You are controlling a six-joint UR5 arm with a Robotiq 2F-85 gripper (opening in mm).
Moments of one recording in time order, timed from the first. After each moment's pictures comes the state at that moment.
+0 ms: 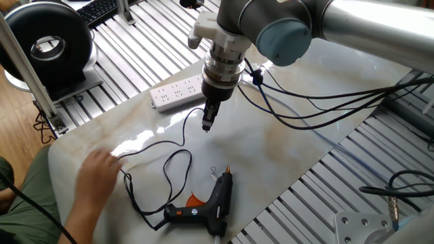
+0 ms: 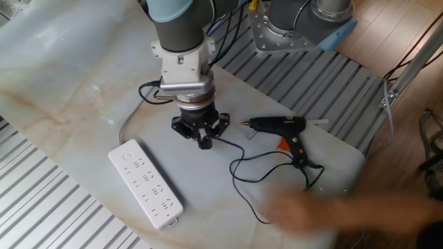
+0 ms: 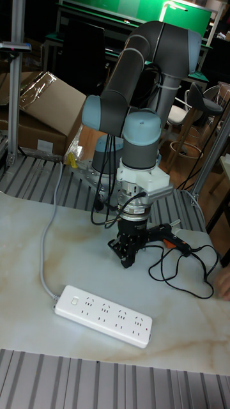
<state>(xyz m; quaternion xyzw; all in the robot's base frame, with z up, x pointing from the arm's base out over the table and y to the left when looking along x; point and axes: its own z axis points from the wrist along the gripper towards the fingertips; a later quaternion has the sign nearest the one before) 0.519 0.086 0.041 -0.29 0.95 0.07 0.07</state>
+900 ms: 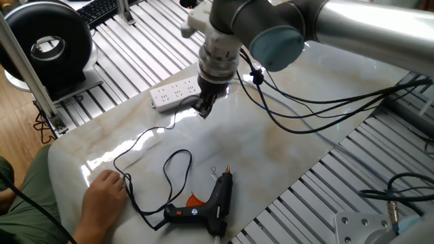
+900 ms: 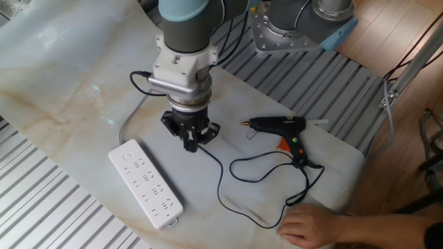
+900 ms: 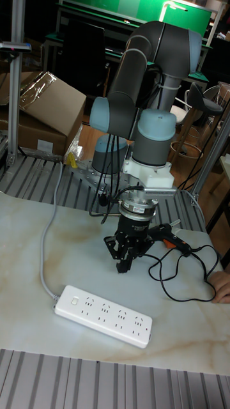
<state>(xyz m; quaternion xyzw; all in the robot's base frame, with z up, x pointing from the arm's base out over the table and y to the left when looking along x) 0.556 0.073 0.057 -0.14 0.99 0.02 0.09</state>
